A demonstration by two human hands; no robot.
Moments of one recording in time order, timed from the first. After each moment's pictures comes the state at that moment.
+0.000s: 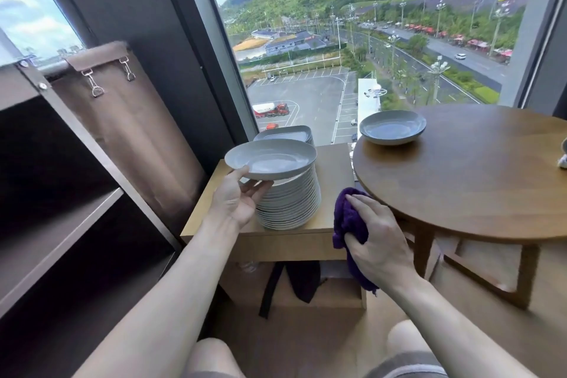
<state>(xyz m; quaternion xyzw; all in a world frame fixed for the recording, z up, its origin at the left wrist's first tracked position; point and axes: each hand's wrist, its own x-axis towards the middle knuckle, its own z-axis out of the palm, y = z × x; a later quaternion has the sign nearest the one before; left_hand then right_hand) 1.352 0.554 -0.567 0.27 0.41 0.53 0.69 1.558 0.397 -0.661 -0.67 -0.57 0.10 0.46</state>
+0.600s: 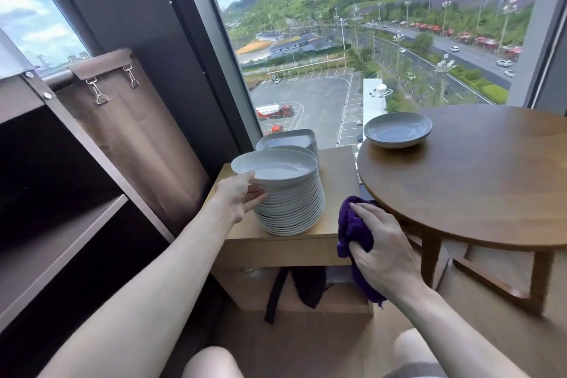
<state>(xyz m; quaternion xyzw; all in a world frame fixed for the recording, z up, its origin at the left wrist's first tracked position) 1.352 0.587 -0.562 0.38 0.58 0.44 0.57 1.559 0.397 -0.662 -0.67 -0.57 0.12 0.47</state>
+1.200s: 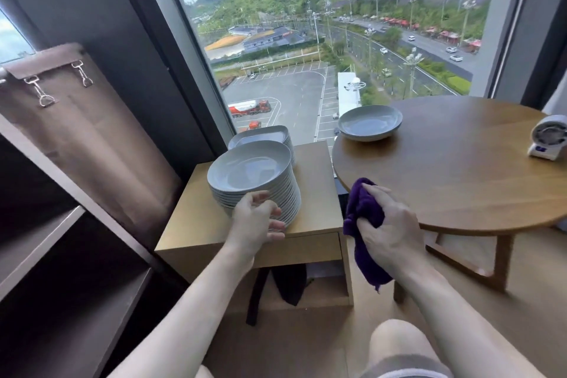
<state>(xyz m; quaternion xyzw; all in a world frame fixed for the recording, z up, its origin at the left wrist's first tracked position) 1.392 0.510 -0.598 0.56 0.54 0.36 0.52 1.601 0.396 -0.653 -0.71 -0.48 0.10 0.51</state>
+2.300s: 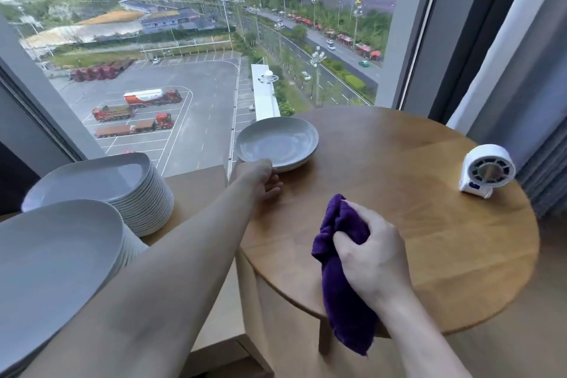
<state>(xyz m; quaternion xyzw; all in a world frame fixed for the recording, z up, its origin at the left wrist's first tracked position) 1.747 0.745 -0.690 0.48 0.59 0.20 0.62 1.766 0.496 -0.695 -0.78 -0.28 0.14 0.55</state>
